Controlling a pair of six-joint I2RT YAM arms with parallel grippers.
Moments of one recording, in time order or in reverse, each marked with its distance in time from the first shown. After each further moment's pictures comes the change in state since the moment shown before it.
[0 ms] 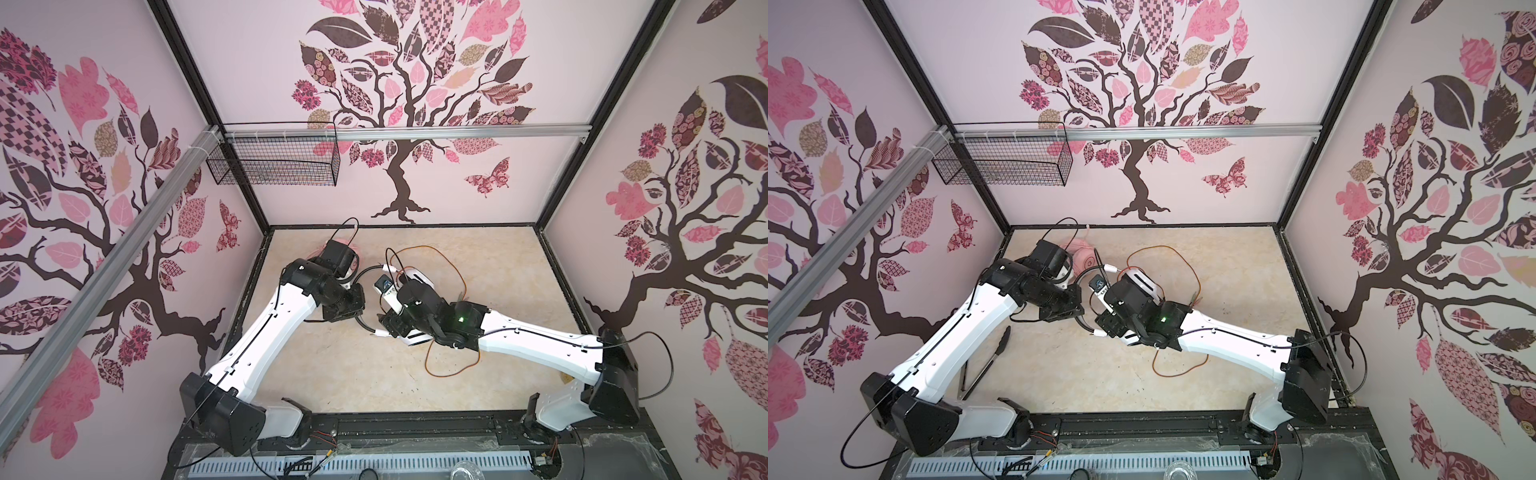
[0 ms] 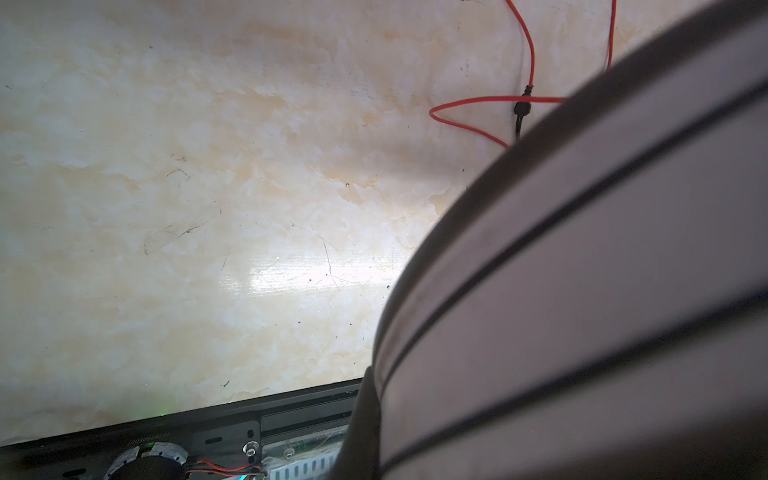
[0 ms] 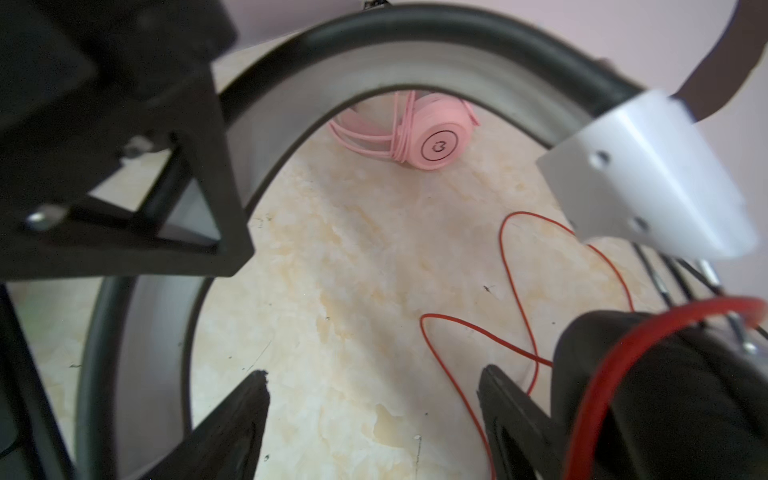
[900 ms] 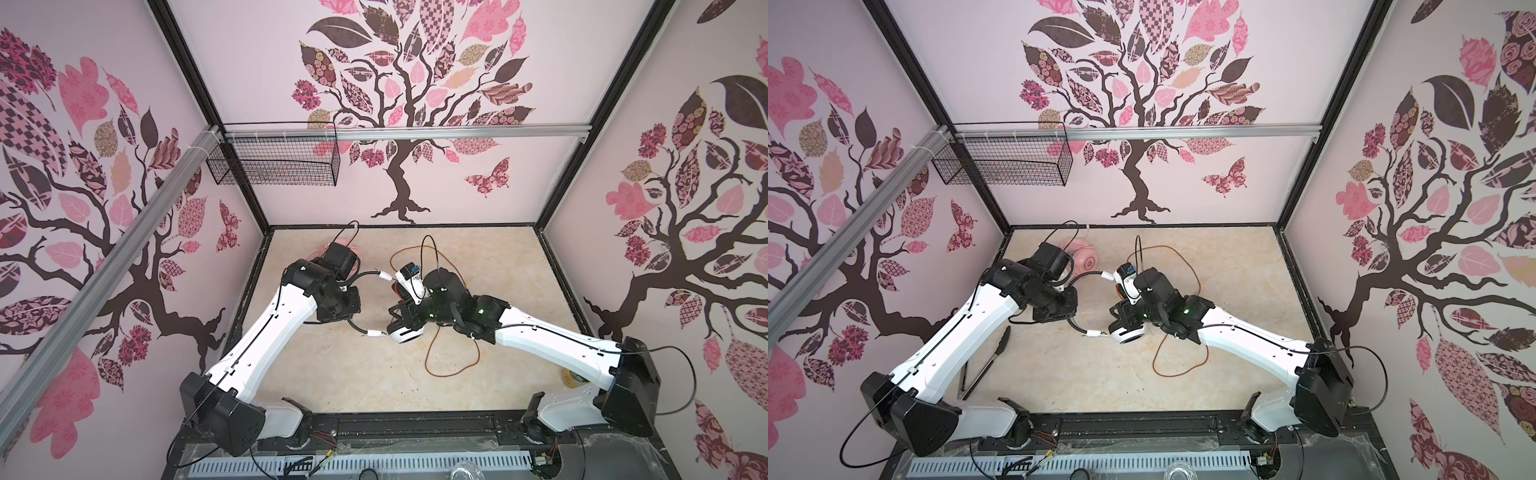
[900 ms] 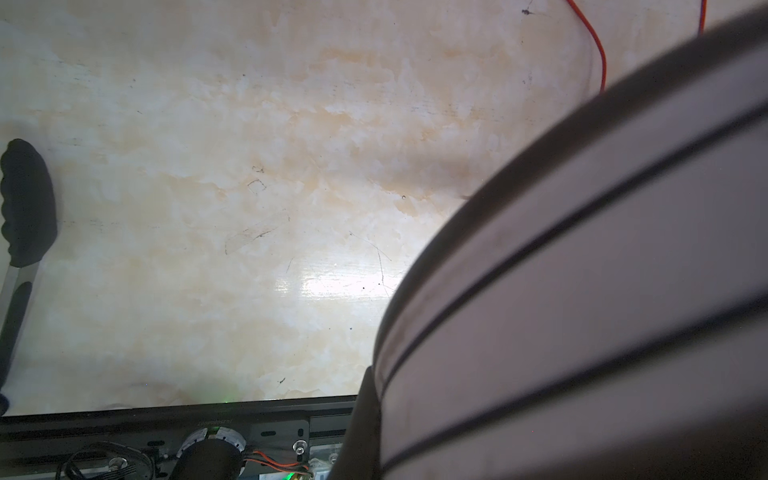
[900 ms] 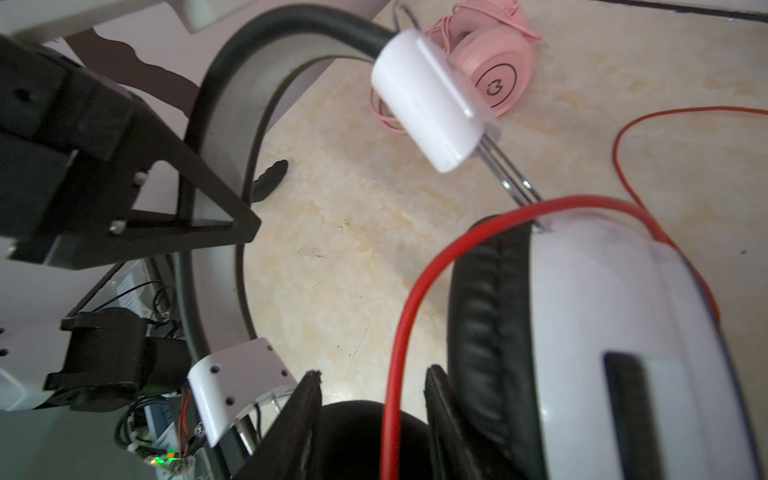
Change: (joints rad) left arm -0.021 -0.001 0.000 -0.043 -0.142 0.021; right arm -0.171 -0.096 -0.132 0.079 -0.301 0.310
